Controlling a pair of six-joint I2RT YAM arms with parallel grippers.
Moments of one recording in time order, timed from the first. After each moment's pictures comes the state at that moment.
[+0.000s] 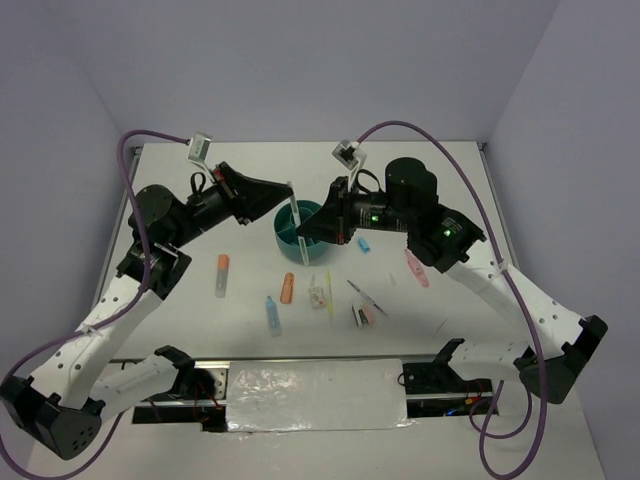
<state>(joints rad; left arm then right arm) -0.47 0.98 1.02 0.22 0.53 -0.86 0.75 1.20 1.34 -0.32 -0.54 0.49</state>
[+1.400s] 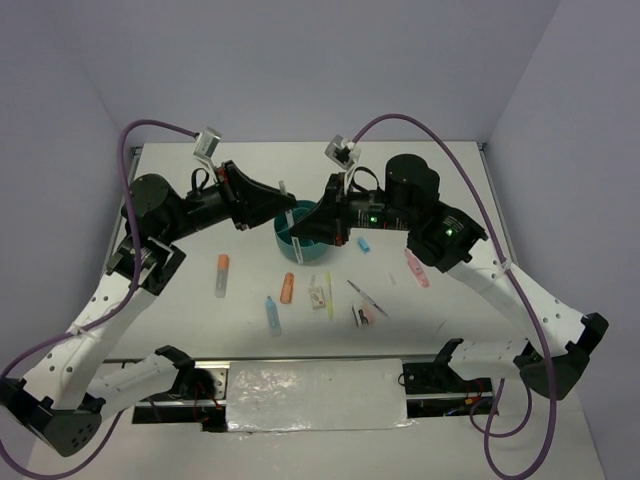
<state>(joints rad) -0.48 0.99 1.15 0.04 0.65 -0.79 0.80 1.21 1.41 -0.31 -0.59 0.36</state>
